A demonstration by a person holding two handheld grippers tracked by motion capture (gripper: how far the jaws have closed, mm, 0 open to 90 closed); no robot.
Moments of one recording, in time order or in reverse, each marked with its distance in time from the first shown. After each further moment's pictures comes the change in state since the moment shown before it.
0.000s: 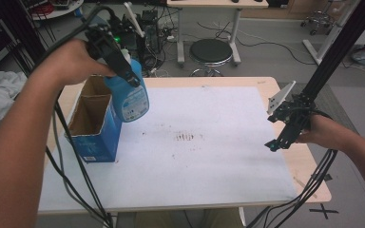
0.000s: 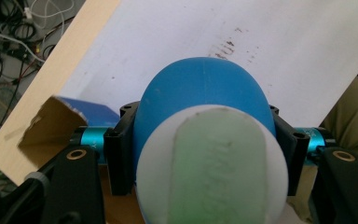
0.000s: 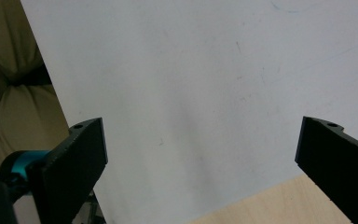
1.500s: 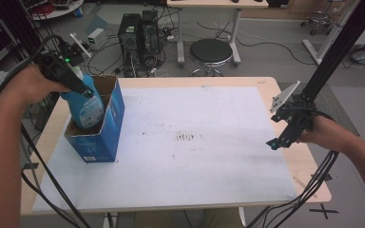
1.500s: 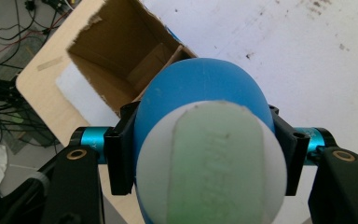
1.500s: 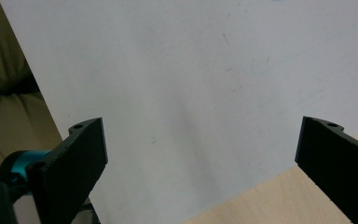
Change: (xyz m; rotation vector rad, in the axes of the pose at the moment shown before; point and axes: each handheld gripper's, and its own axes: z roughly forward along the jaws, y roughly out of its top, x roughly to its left) left arm 0.081 -0.104 0.059 0.058 0.102 -0.124; right arm -0.007 -0.011 0.002 -0.007 -0.023 0.062
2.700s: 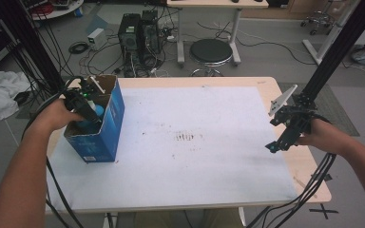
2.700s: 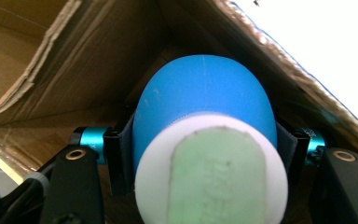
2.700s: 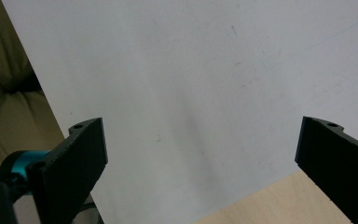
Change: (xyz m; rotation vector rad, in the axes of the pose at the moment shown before) left arm -0.001 -0.034 0.106 0.077 -0.090 0.014; right arm 0.000 -0.005 0.011 0.009 0.025 0.014
